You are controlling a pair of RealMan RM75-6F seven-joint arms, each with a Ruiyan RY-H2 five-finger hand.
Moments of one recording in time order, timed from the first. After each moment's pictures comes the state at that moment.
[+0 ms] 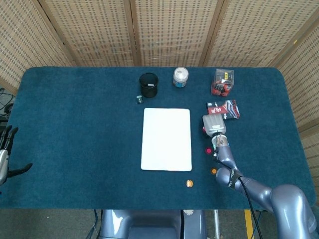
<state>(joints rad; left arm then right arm) -0.12 -1.13 -0.11 -1.60 1.36 1.43 0.06 0.92 -1.73 0.24 -0.95 -0.62 0.74 -0.68</state>
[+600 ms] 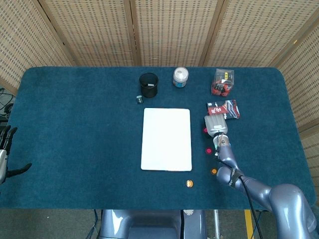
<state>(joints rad) -0.12 -1.12 -0.11 -1.60 1.35 1.43 0.05 0.93 -1.73 0.22 -0.94 -0.58 0.72 -0.69</state>
